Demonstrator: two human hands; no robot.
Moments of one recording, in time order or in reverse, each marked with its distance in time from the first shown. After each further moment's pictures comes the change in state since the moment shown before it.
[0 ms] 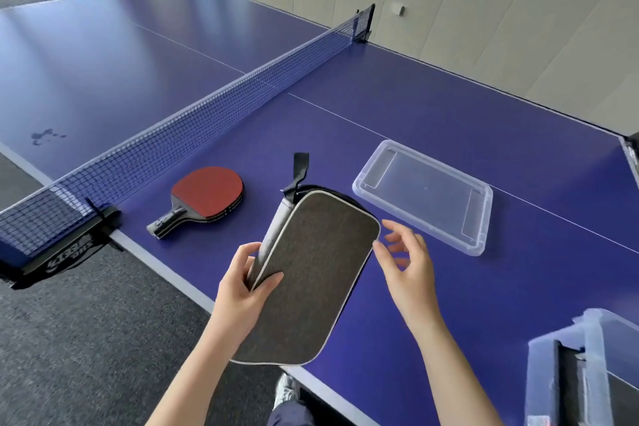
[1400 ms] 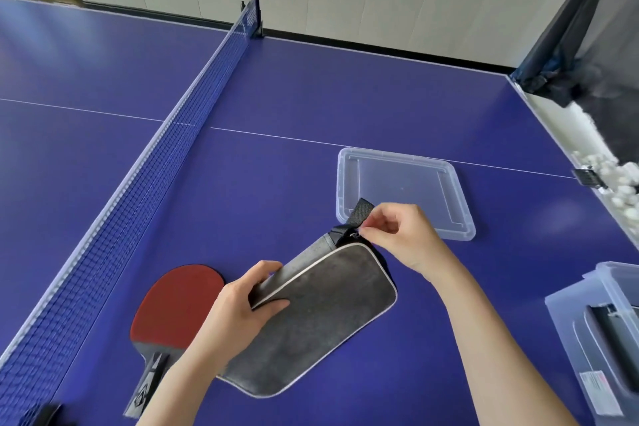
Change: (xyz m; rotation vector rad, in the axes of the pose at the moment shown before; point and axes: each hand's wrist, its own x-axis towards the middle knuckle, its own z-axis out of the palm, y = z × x) left_hand 0.240 0.039 -0.076 0.511 -0.605 0.349; right_hand 0.155 -0.082 0.075 -0.131 0.003 0.229
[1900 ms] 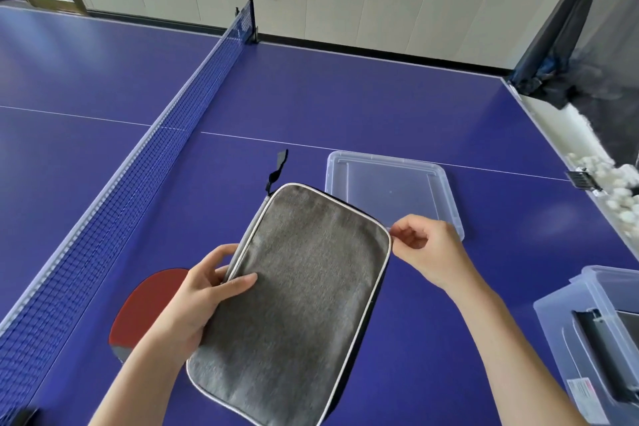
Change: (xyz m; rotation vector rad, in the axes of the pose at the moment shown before) left_hand 0.013 0.036 -0.014 -0.876 -0.084 -0.374; right_hand -0.015 0.054 -0.054 -0.103 0.156 -0.091
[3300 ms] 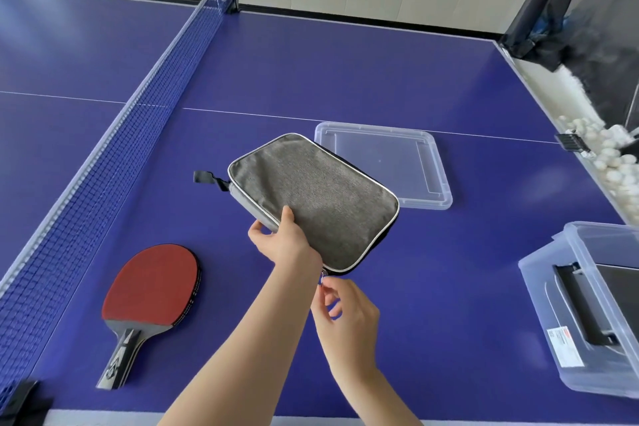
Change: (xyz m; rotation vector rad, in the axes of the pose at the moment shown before) left_hand 0.072 -0.027 0.147 -0.572 0.883 -0.105; right_hand -0.119 0.011 0.138 -0.195 0.490 -0.188
